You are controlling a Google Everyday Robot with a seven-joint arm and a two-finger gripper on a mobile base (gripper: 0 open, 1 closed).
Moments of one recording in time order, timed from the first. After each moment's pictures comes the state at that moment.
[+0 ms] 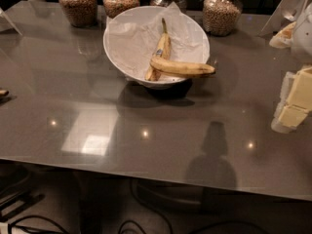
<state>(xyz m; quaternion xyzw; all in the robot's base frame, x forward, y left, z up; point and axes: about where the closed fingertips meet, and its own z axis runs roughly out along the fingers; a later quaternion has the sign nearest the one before) 0.438 -0.217 0.976 -0.60 0.78 -0.03 0.16</state>
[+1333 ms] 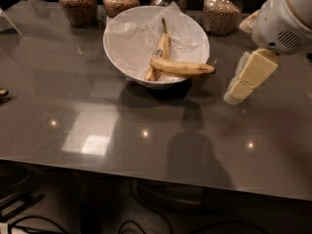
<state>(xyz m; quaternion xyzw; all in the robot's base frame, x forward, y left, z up) 0.505 -0.168 0.977 -0.57 0.77 0.00 0.26</state>
